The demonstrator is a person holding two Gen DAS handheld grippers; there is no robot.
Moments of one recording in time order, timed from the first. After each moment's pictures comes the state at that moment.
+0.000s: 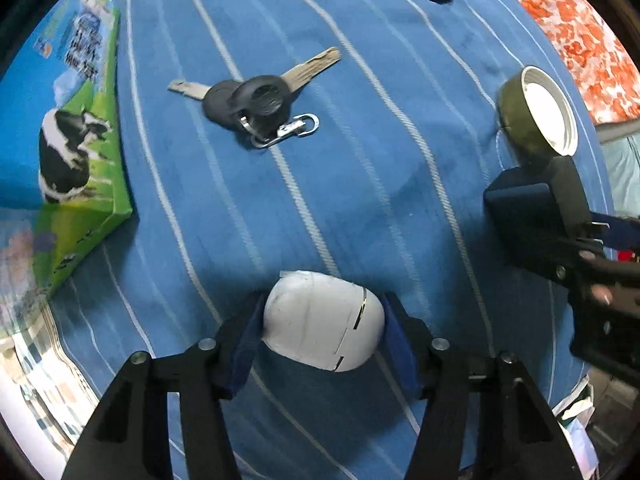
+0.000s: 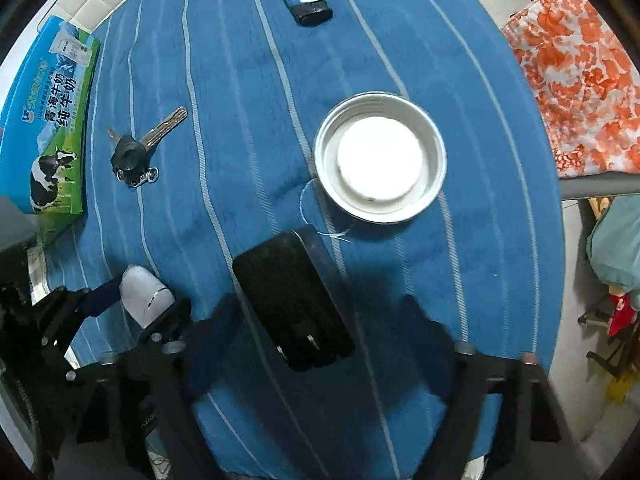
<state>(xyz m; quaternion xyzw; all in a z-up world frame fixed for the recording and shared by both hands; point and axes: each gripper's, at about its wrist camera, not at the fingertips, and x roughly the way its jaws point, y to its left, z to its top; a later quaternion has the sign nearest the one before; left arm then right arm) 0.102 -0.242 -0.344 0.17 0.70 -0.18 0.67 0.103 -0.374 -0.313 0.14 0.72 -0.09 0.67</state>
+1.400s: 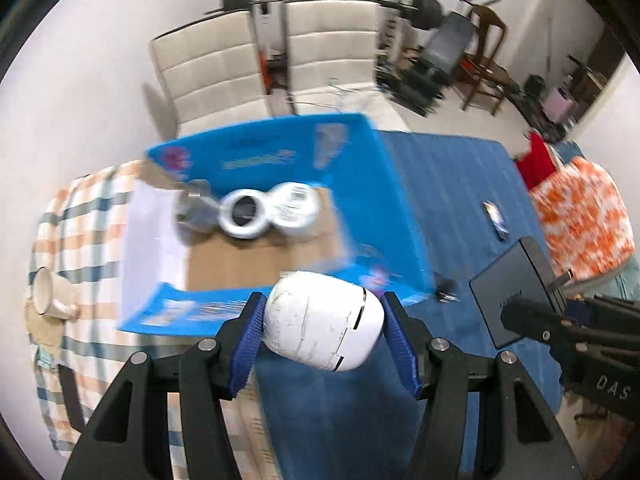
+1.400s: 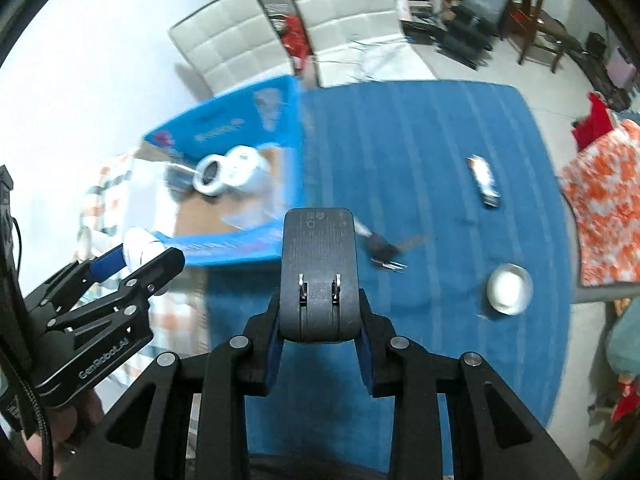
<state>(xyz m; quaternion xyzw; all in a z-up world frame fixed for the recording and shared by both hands) 0.166 0.019 -0.132 0.03 0.55 -0.10 0.83 0.152 -0.179 -0.118 0.11 0.62 0.05 0.78</state>
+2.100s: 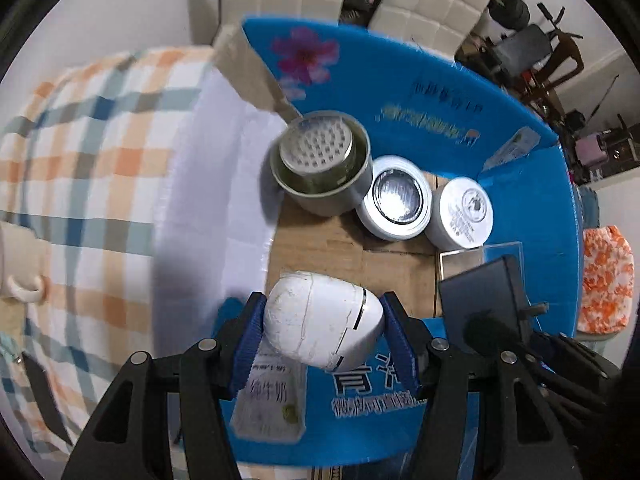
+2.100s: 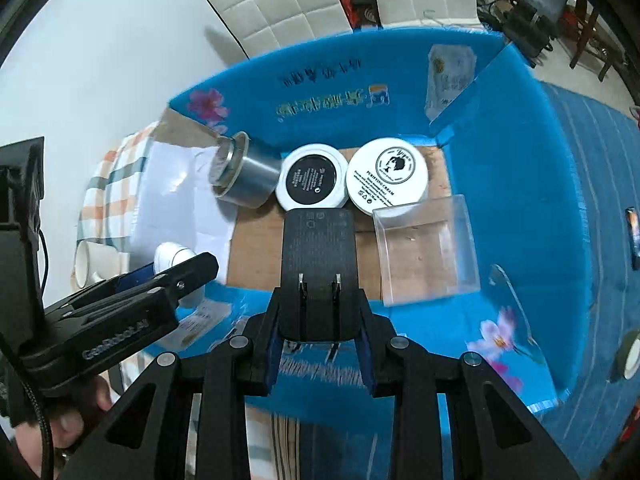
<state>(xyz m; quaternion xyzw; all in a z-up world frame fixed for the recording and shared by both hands) 0.273 0.153 -0.264 -0.09 0.66 -0.08 0.74 0.256 -0.009 -0.256 0.11 0.65 0.07 0.75</state>
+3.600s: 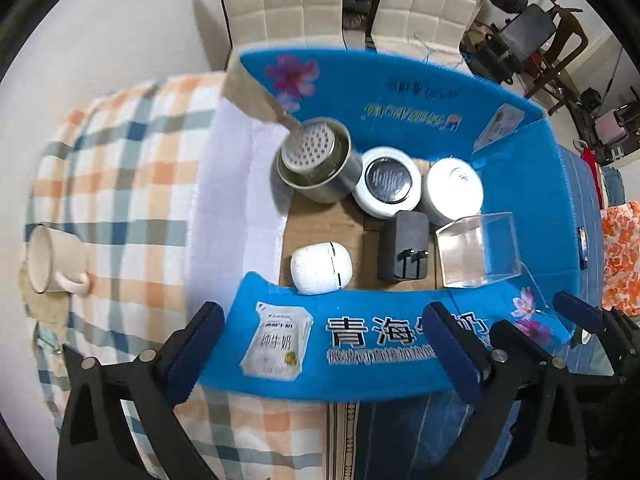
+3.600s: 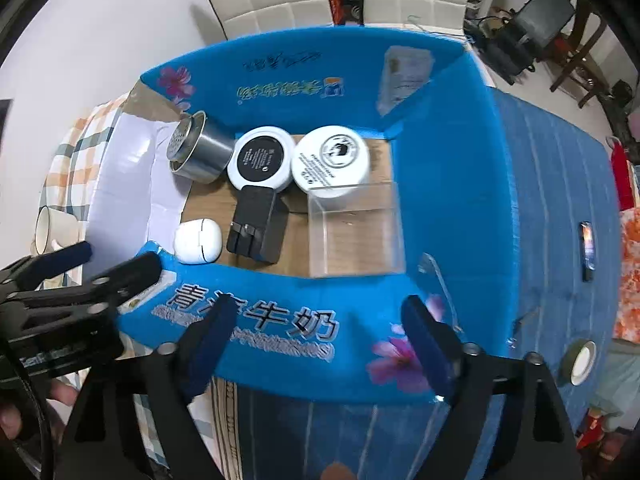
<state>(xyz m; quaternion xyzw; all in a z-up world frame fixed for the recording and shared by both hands) 0.230 0.120 -0.200 -0.01 0.64 -0.03 0.76 0.238 -0.020 -0.236 0.02 0.65 0.04 0.76</state>
